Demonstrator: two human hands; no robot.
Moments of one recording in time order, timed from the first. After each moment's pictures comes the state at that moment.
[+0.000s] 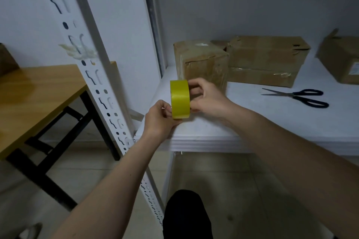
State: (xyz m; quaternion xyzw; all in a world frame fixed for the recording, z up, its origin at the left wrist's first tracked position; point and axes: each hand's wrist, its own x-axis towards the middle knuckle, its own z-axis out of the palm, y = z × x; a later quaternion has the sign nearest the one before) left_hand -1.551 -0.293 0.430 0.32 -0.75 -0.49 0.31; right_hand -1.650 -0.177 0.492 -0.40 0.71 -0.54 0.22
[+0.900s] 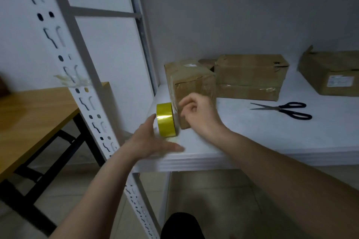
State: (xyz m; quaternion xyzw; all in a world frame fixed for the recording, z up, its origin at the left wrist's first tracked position) left_hand -1.519 -0.293 0.477 0.28 -0.88 -0.36 0.11; right_hand -1.642 -0.177 0.492 -0.38 0.73 -0.56 0.04
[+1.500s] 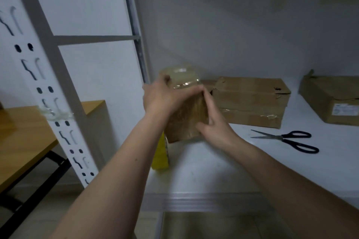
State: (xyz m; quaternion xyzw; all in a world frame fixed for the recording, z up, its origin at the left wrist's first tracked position) left_hand -1.635 -0.274 0.592 0.33 -0.82 -0.33 0.34; right_hand -1.716 -0.173 0.508 -0.47 0.63 -0.62 0.07
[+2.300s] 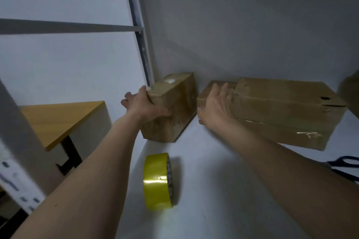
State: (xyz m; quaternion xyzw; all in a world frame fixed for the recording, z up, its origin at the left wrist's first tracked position) left_hand -1.685 -0.414 0.556 0.41 -0.85 -0.23 0.22; right_hand -1.821 -0.282 0.522 -0.30 0.91 -0.27 -0.08
